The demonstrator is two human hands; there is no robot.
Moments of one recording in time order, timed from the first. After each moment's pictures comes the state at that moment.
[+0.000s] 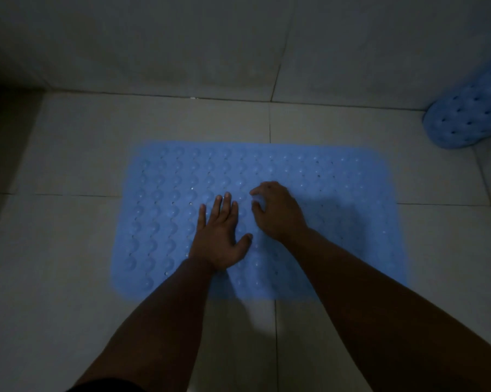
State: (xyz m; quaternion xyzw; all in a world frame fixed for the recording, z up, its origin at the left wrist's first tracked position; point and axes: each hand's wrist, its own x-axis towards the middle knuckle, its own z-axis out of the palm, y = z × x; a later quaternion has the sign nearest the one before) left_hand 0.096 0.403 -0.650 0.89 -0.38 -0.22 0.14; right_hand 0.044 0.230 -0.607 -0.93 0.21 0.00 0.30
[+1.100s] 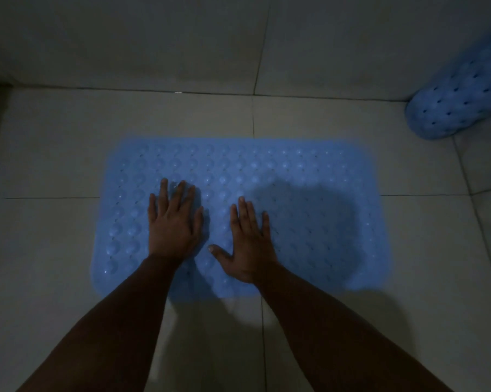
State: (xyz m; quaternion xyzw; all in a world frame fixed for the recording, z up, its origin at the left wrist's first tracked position) left_hand 0.130 0.435 -0.644 0.94 -0.32 -0.04 0.12; right_hand -0.006 0.293 -0.642 -0.96 0.17 0.12 0.19
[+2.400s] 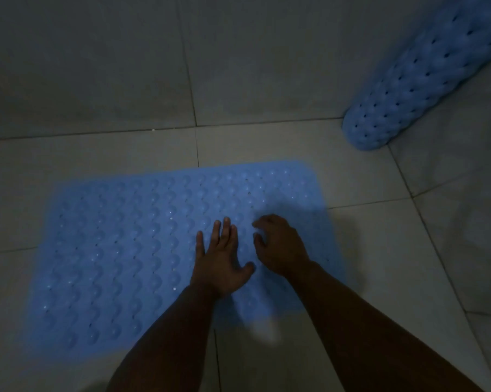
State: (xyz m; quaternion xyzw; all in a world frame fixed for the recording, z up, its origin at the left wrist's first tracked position) left_hand 0.021 0.279 -0.641 0.86 -0.43 -0.26 0.09; right_hand -0.070 0.127 -0.612 -0.92 0.29 -0.03 0.27
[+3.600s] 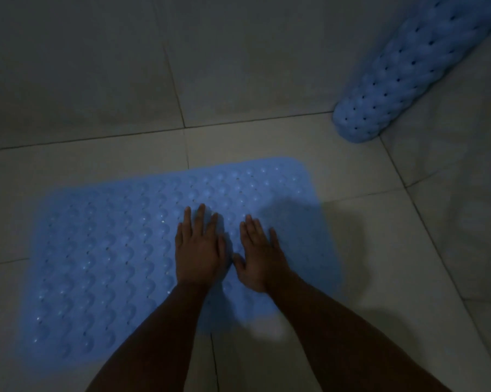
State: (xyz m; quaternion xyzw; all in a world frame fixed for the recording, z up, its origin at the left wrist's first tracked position) left_hand 0.046 0.277 -0.632 0.91 -0.37 -0.07 0.16; right_hand -0.068 0.158 -0.635 -0.94 0.24 0.15 0.20
